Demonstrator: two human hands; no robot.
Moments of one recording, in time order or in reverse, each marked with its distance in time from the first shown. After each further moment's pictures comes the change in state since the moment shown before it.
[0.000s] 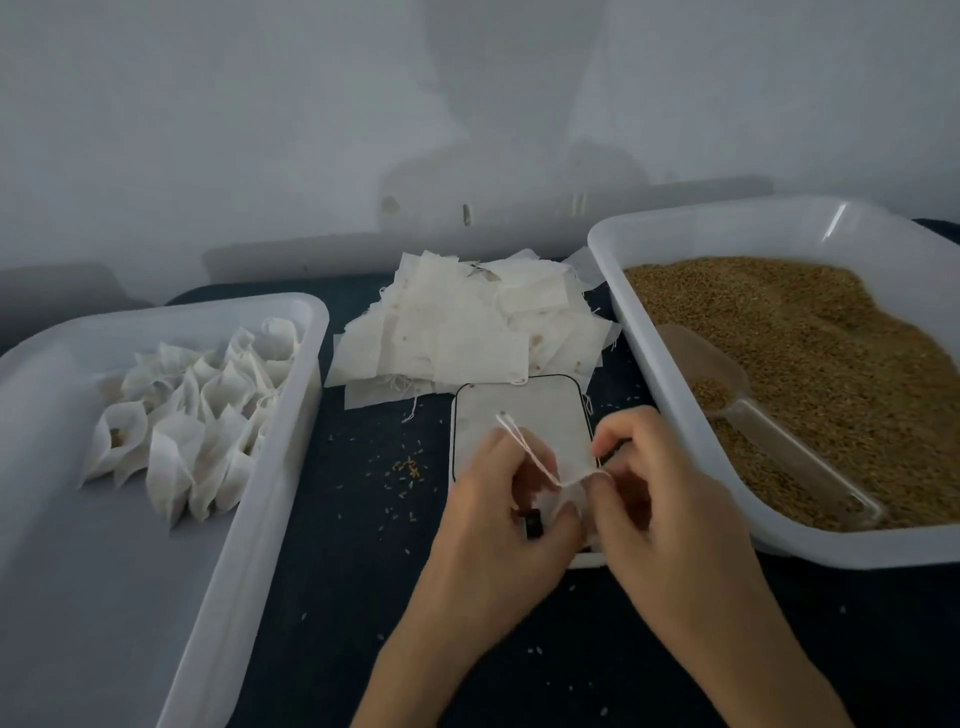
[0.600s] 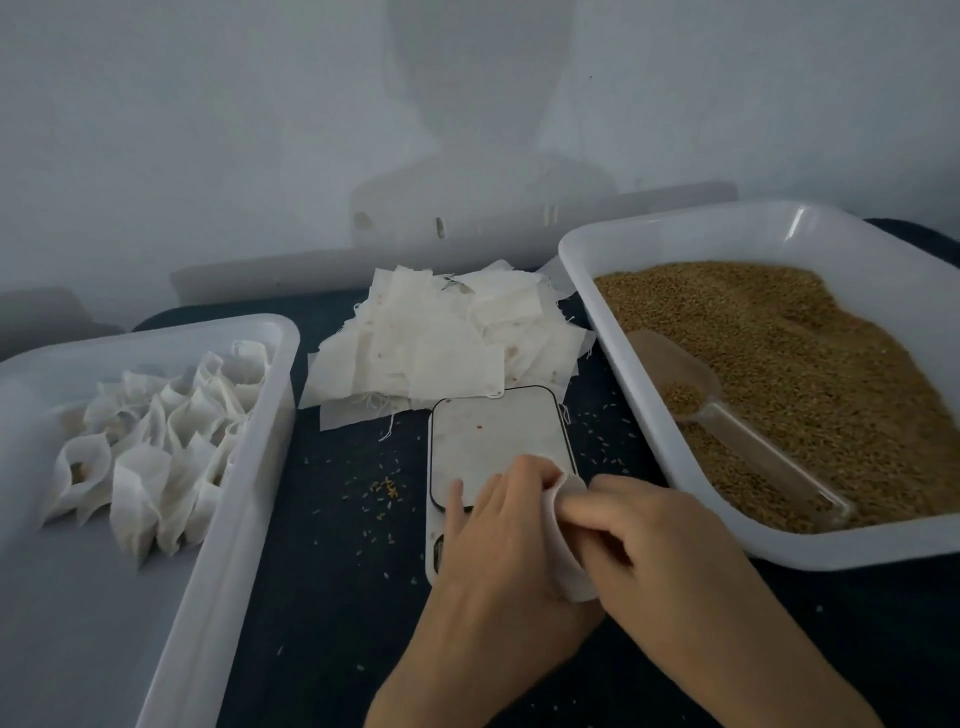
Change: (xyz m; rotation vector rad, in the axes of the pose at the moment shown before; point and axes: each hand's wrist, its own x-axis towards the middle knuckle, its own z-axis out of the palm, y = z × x) left_hand 0.001 0.002 0.020 0.407 -0.211 0.036; right_hand 0.001 -0.004 -0.017 -0.212 -0.277 -0.049
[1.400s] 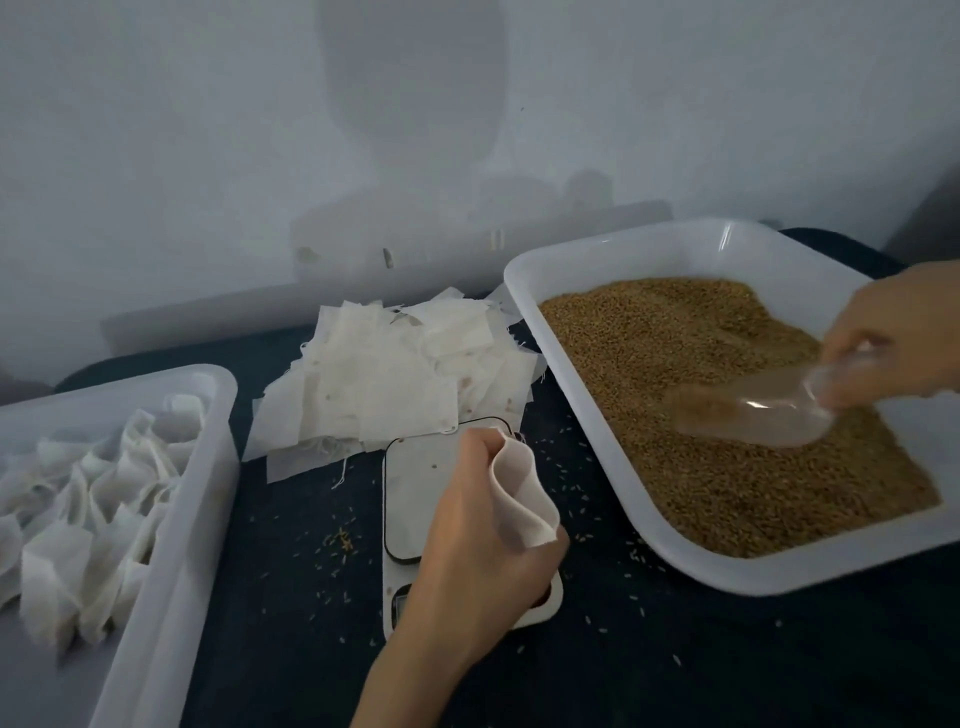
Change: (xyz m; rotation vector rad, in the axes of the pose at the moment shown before) left_hand 0.041 0.000 0.003 -0.510 0.148 0.040; right_hand 0.051 0.137 -0.191 -0.540 -0.498 0.463
